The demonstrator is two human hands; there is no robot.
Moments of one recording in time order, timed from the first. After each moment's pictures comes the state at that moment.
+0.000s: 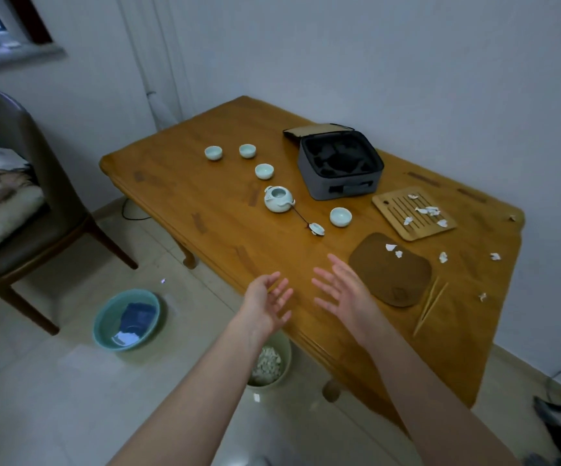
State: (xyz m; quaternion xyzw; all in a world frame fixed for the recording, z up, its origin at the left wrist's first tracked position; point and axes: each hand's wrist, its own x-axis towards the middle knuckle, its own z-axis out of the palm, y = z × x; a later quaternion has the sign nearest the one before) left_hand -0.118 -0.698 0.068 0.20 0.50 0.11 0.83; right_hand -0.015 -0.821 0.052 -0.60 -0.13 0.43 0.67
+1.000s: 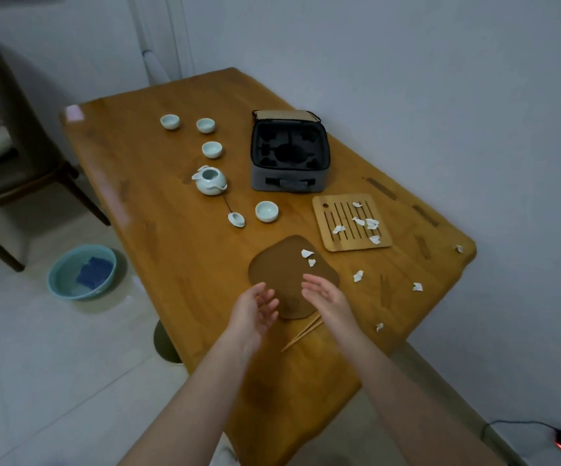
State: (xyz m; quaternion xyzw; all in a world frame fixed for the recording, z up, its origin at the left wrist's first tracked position) left_hand 0.073 -0.872 0.033 0.16 0.56 0.22 0.78; right_hand 0.192 -0.960 0.025 -0.72 -0.21 0.43 0.50
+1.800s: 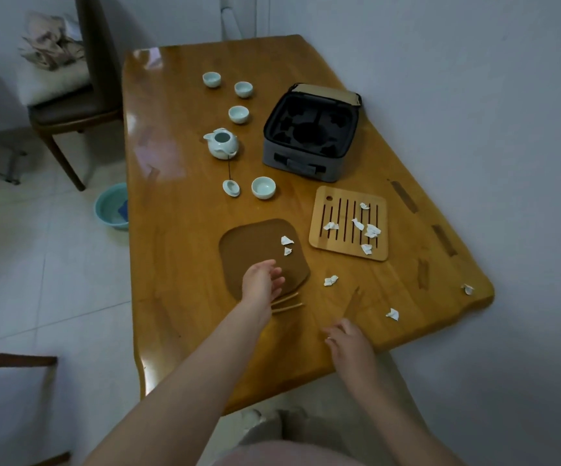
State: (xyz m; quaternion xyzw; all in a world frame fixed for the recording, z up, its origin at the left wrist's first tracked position) left_hand 0.209 -0.919 -0.001 0.18 0.65 0.33 0.66; right_hand 0.350 -1.070 -0.069 -0.77 -0.60 0.19 0.12
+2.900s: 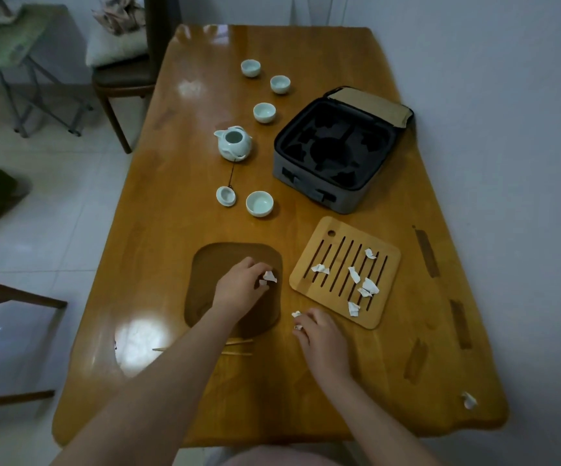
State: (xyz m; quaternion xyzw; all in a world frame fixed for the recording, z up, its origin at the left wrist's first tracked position) left_hand 0.255 -0.843 -0.058 0.72 0.66 0.08 0.23; right_hand 0.434 -0.940 -0.075 -0.66 -0.71 0.22 0.12
